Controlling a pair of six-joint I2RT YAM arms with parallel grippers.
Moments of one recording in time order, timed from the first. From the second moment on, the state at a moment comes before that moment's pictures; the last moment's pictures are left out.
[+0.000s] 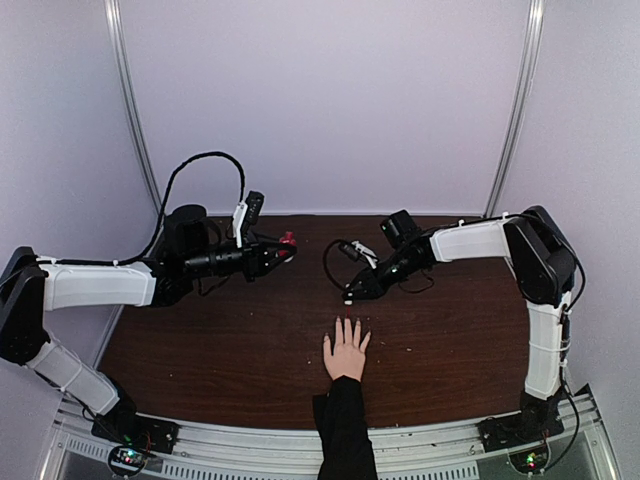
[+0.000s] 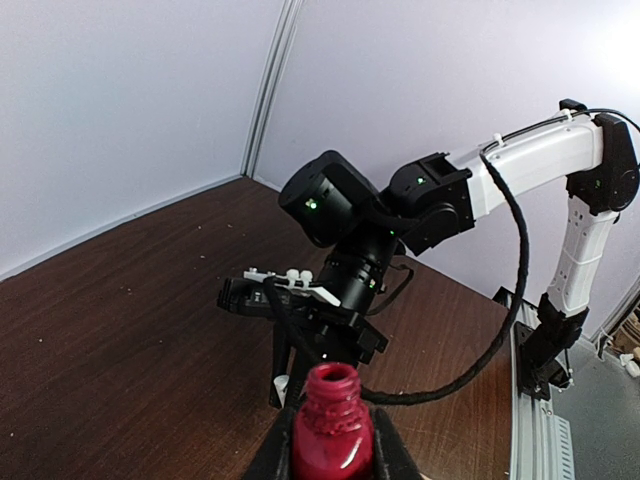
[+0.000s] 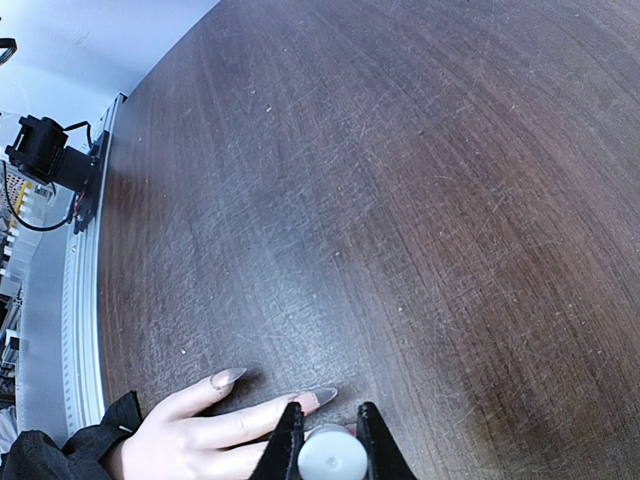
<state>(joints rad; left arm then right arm) -0.64 1.45 0.81 0.53 0.56 -0.24 0.54 2.05 1.38 -0.32 -0.80 -0.15</state>
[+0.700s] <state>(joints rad) -0.64 1.45 0.81 0.53 0.56 -0.24 0.54 2.07 1.38 -0.32 -0.80 -0.15</state>
